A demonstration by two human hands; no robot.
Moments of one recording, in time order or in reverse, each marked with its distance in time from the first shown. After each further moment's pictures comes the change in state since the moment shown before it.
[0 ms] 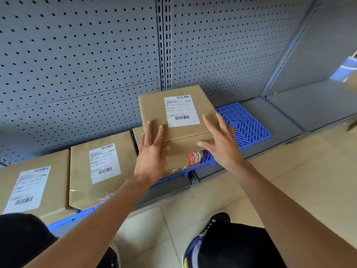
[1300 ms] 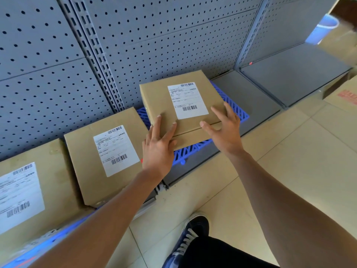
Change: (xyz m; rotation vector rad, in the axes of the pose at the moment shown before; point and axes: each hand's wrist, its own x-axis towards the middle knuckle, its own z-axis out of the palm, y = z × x) left_hand 0.096 0.047 0.193 0.073 -0.083 0.183; right_hand 0.062 0.186 0.028 0.301 0.212 0.343
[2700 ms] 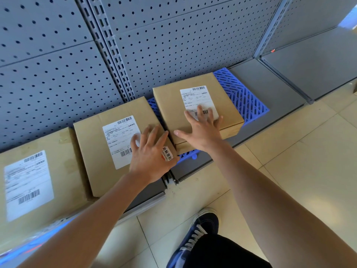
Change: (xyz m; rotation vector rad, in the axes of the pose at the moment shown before) left_hand -0.026 -0.058 -0.008 0.335 -0.184 0.006; right_hand 0.009 -0.034 0.090 -0.645 -0.483 -0.122
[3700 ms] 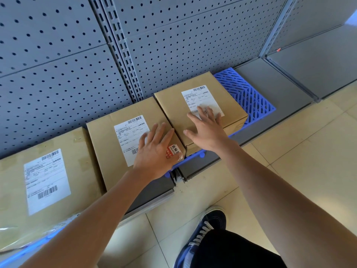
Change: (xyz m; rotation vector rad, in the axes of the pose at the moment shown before) left_hand -0.003 -0.017 -0.011 -0.025 -0.061 0.057; right_hand -0.005 -0.009 0.000 0.011 0.065 -0.139
